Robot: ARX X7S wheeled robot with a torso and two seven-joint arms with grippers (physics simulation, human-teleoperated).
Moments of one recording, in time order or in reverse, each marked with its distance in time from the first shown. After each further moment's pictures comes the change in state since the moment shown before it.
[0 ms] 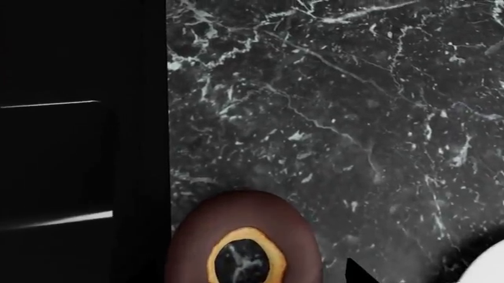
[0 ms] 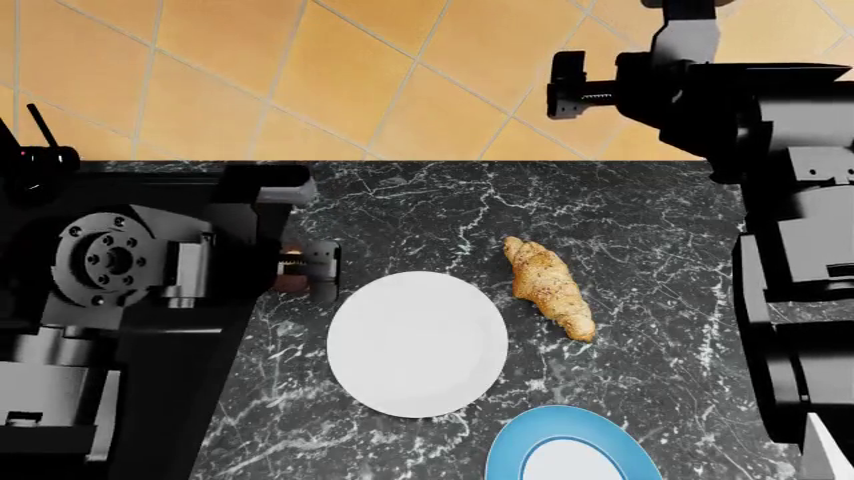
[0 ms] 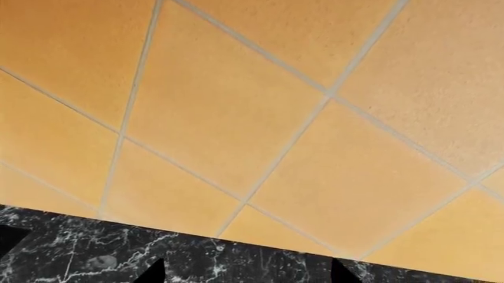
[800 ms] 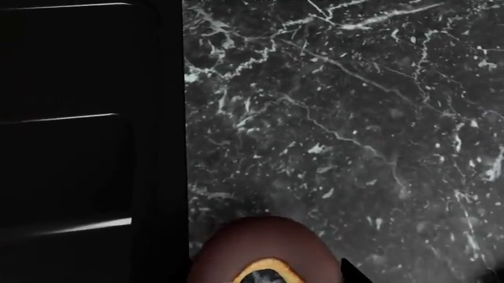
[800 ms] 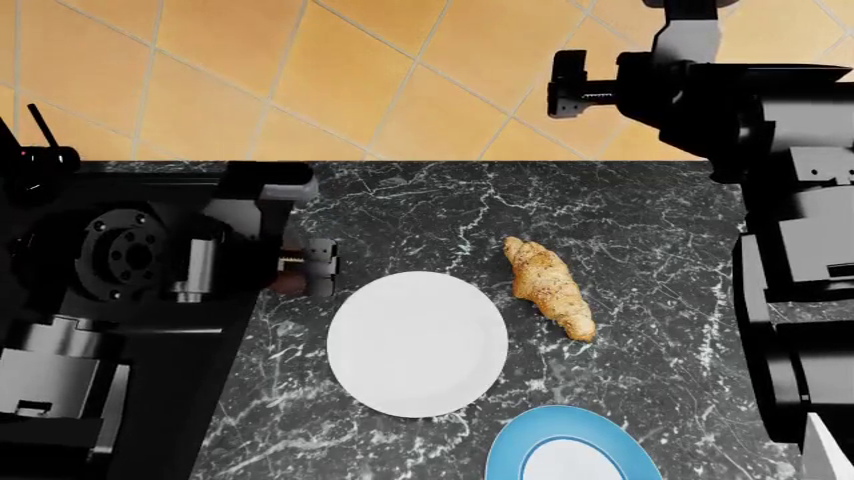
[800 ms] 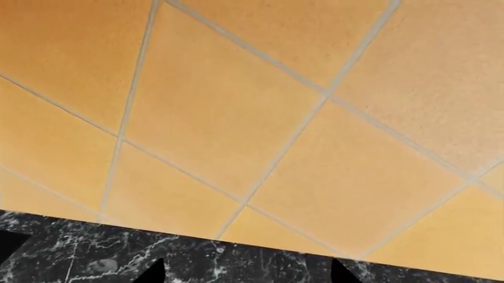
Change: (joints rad) left arm -0.027 0.009 0.064 -0.051 0.055 0.053 0.027; right arm -0.001 0.000 0.009 0.002 0.010 0.000 0.013
